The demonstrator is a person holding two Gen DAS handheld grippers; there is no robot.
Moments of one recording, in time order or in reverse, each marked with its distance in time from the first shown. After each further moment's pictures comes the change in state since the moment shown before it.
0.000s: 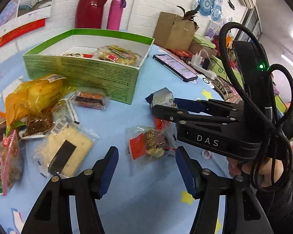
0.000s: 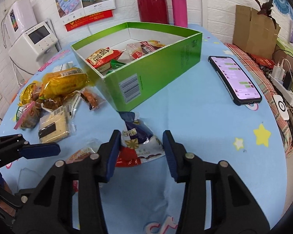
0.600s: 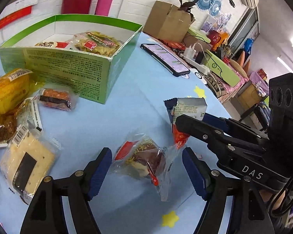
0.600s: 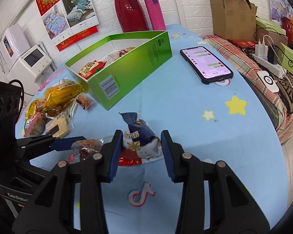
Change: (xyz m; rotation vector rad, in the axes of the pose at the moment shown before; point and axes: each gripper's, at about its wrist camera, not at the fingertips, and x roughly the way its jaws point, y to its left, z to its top) left arm 0.033 -0.011 0.013 -0.015 0.064 -0.070; right arm -0.040 -0.030 -0.024 0.157 -0.054 0.018
